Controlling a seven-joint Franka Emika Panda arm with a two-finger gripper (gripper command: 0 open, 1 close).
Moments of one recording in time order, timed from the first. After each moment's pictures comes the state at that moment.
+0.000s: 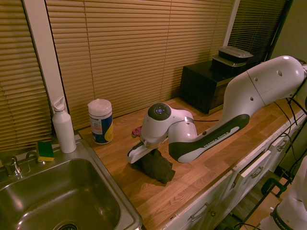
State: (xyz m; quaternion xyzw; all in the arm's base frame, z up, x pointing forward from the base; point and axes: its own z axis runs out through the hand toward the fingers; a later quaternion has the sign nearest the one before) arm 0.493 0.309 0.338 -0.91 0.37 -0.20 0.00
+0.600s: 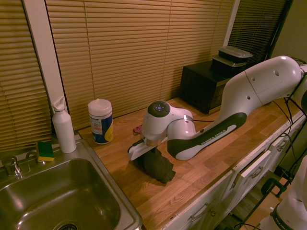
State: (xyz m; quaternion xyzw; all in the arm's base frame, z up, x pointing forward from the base) arm 0.501 0.298 0.337 -0.90 0.39 -0.18 0.01
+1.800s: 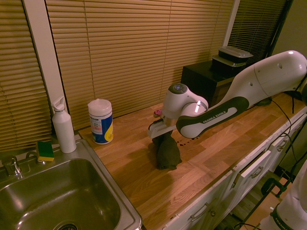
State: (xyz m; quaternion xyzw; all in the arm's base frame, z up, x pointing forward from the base) arm 0.544 0.150 0.348 -0.88 0.44 -0.15 0.00
